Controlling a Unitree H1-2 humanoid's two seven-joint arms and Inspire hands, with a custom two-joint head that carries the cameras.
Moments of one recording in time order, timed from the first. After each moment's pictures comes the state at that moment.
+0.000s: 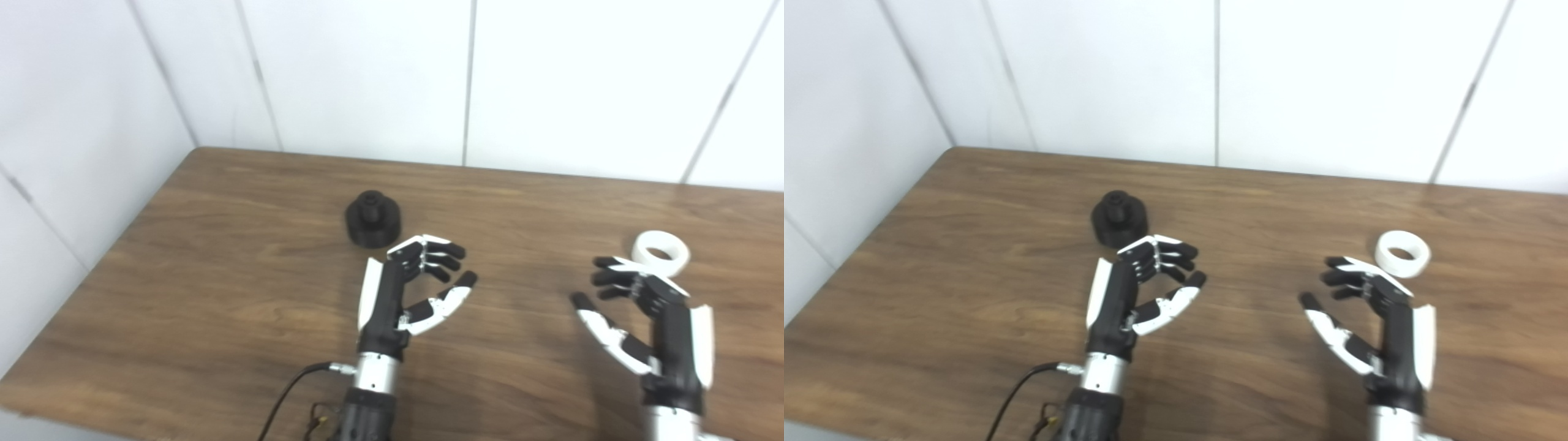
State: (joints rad) left arm 0.05 -0.17 -0.14 -0.15 0.33 -0.21 0.19; right arm 0.03 0.03 0.05 -0.14 -0.32 -0.28 -0.21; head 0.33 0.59
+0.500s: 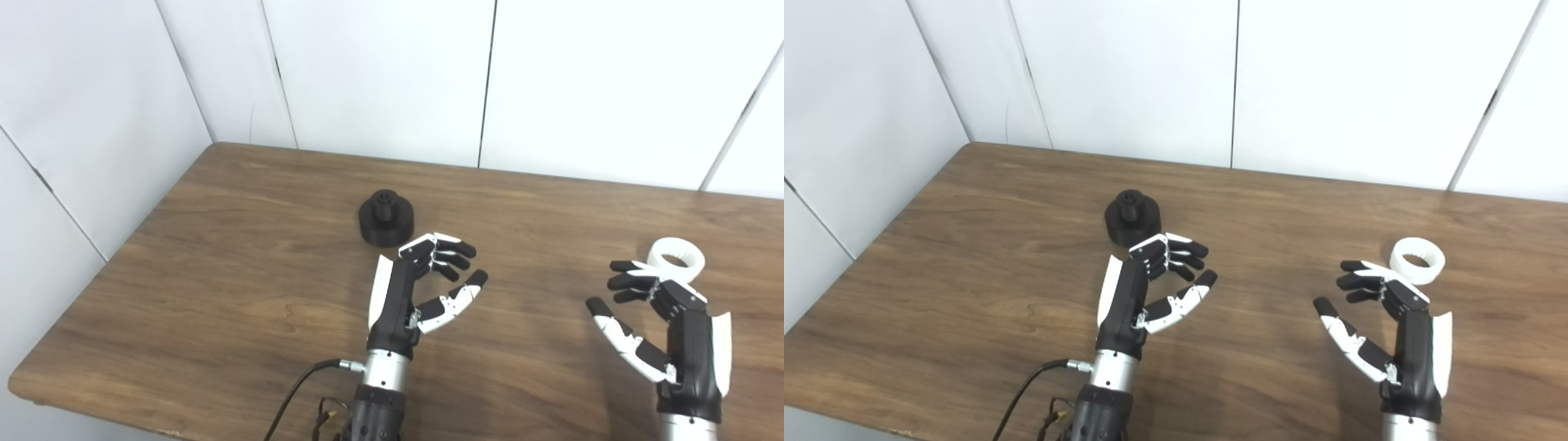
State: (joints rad) left arm 0.04 -0.17 -0.15 -0.15 0.38 -0.20 0.20; right arm 0.02 0.01 0.05 -0.13 -0.32 -0.32 -0.20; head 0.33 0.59
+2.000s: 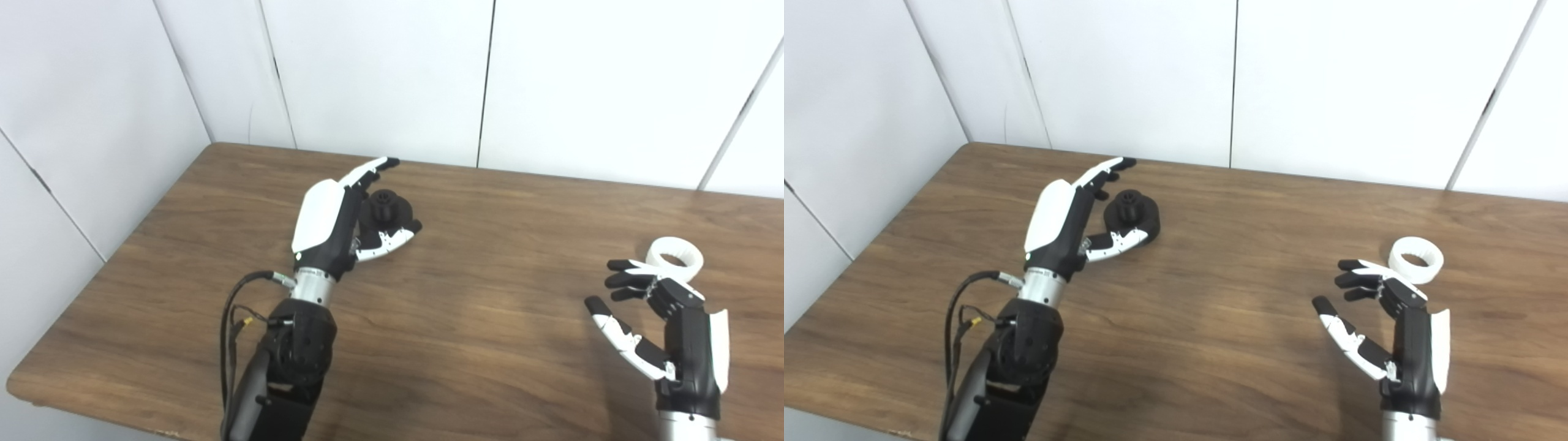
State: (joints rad) left arm -0.17 0.16 -0.05 -0.26 0.71 0.17 0.07; right arm 0.01 0.01 0.04 -0.12 -0.30 -0.32 -0.18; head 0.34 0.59
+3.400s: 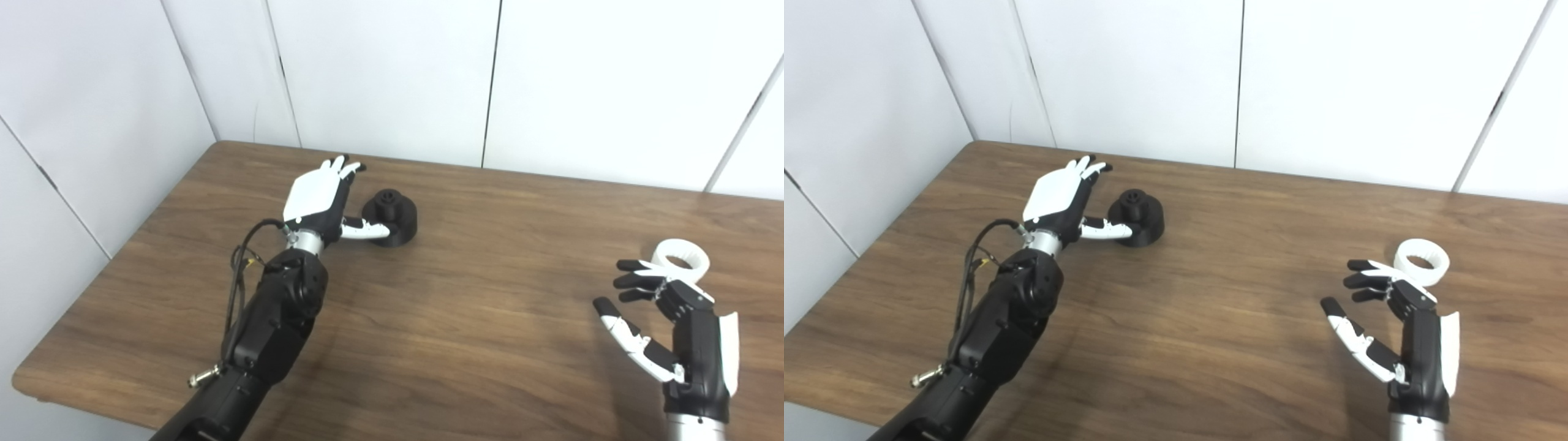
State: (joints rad) left arm -0.39 0.33 -0.17 0.17 0.85 0.38 -0.01; right arm 0.01 0.01 0.03 -0.12 -0.29 -0.32 -0.17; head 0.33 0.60
